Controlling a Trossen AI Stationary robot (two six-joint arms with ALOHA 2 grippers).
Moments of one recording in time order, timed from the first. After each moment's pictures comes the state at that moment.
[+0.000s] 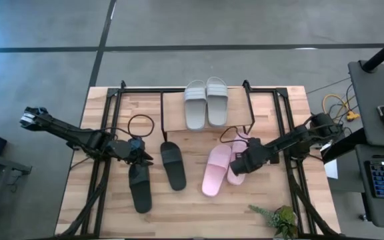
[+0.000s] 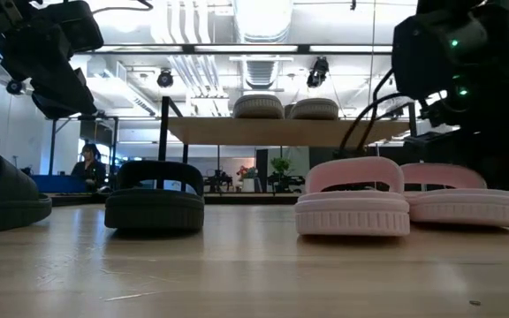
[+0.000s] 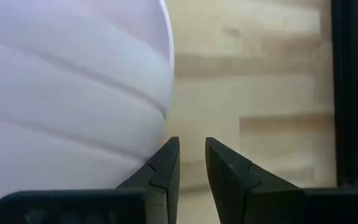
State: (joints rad) left arm -0.31 0.77 0.48 -0.38 -0.15 -0.62; right arm 0.31 1.67 0.91 -1.16 0.22 1.90
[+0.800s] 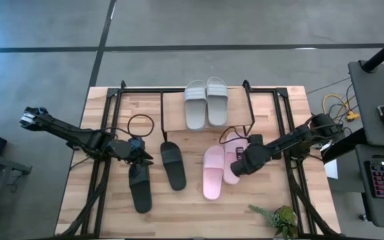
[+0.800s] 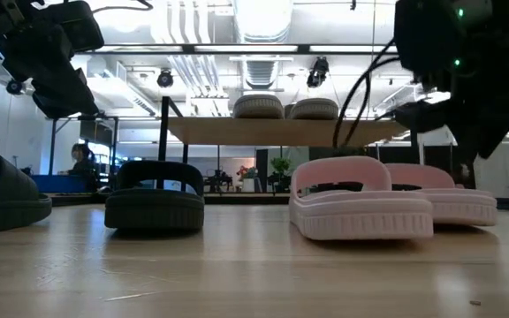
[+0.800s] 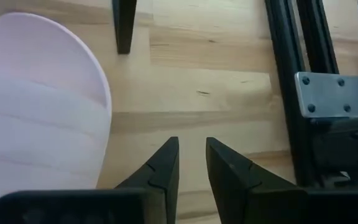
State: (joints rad) left arm -0.31 0.77 0.48 -0.37 -0.16 -0.62; right arm 0.34 1.67 1.03 -1.40 0.39 1.99
